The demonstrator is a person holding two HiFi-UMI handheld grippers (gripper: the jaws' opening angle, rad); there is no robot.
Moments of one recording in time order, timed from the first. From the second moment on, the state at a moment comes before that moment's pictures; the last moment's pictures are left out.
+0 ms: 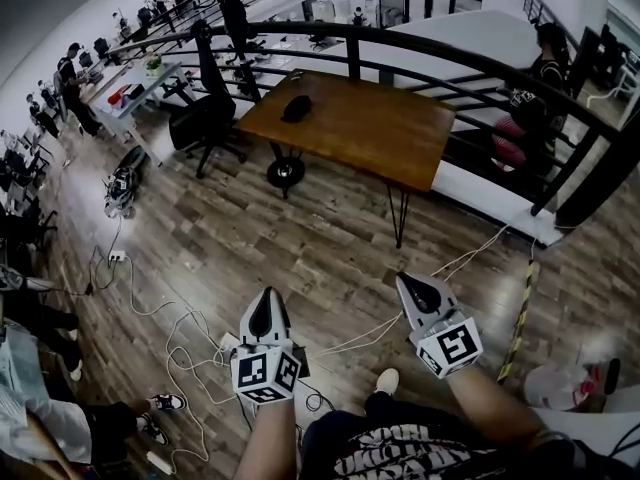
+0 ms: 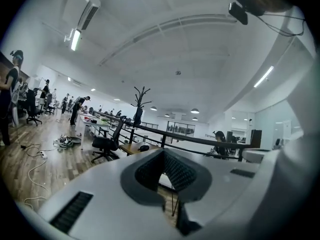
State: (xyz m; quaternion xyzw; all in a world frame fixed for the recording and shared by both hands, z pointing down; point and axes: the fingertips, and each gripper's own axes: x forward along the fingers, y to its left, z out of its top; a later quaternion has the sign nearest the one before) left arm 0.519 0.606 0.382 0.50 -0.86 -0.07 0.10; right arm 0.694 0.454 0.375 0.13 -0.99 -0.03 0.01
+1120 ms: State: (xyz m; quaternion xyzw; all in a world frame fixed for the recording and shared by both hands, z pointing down) left arm 0.429 0.599 0.380 0.48 -0.87 -0.04 0.09; right arm 0.573 0.436 0.381 0.09 -1.00 0.00 0.01
